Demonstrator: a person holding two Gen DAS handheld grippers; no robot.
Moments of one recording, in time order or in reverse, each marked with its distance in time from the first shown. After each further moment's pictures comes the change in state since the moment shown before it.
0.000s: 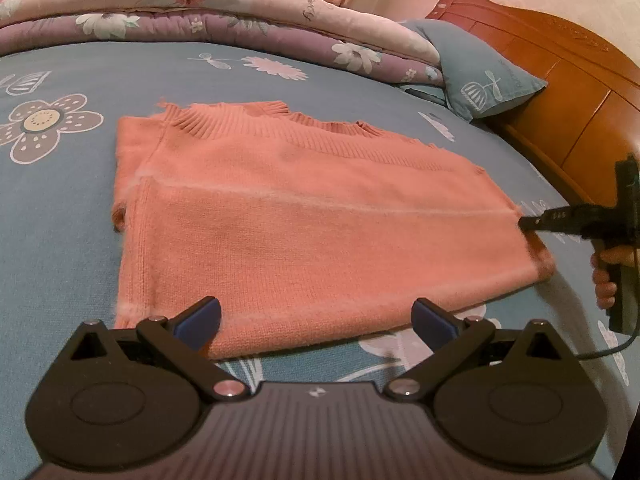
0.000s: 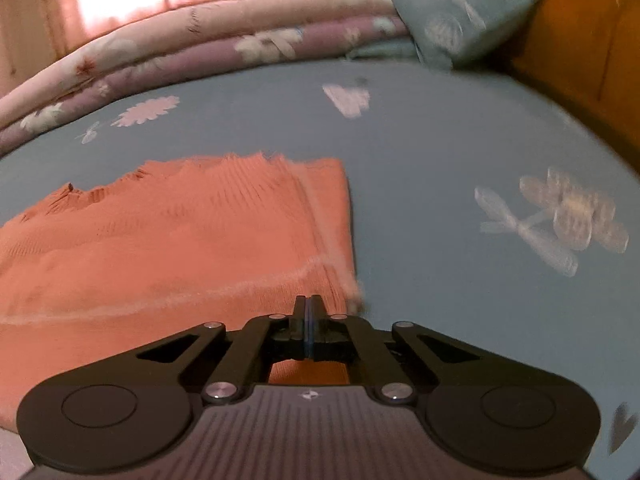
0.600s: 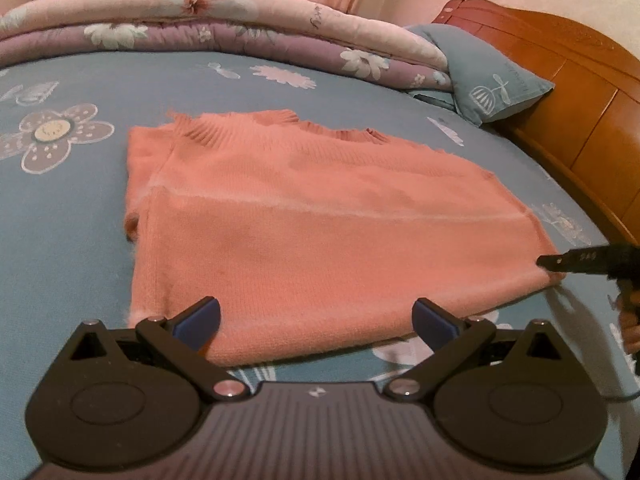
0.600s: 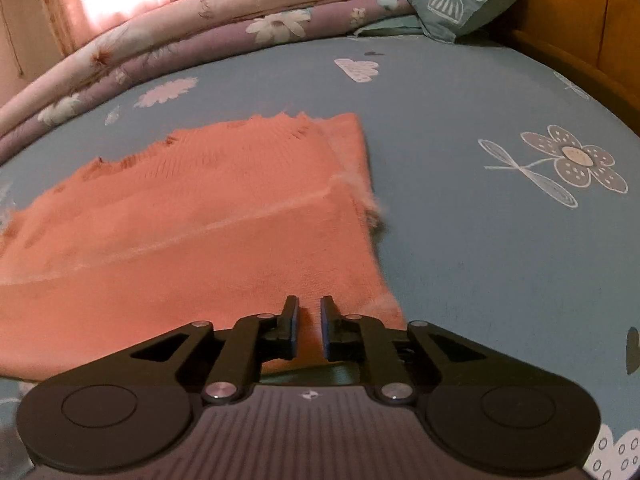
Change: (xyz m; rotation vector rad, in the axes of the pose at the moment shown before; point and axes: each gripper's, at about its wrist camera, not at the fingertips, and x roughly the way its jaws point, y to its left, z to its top) left arm -0.001 -0.004 0.001 0.021 -0.024 0.045; right arm -0.030 0.013 -0.033 0.026 0.043 0.062
